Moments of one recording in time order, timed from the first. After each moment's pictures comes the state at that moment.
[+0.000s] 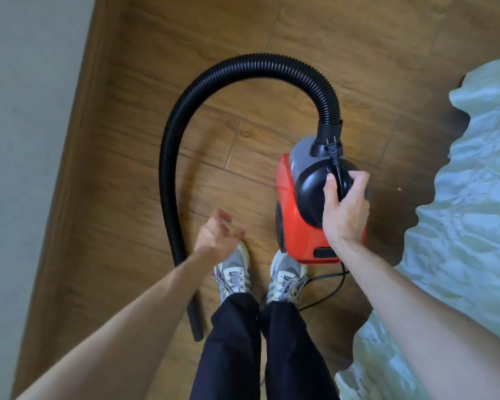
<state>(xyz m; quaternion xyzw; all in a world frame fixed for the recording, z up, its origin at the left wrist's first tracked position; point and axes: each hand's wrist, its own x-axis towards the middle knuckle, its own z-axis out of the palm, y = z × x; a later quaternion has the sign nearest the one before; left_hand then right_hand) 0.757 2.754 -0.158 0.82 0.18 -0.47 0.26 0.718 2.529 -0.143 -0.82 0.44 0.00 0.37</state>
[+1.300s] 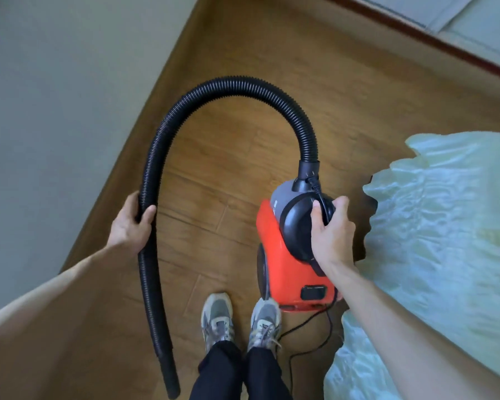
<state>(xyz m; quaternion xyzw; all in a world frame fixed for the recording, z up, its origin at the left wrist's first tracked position) 0.907 2.848 0.009 0.89 0.14 -0.26 0.35 0.784 2.524 0.052 -0.85 0.39 -0.04 0.36</state>
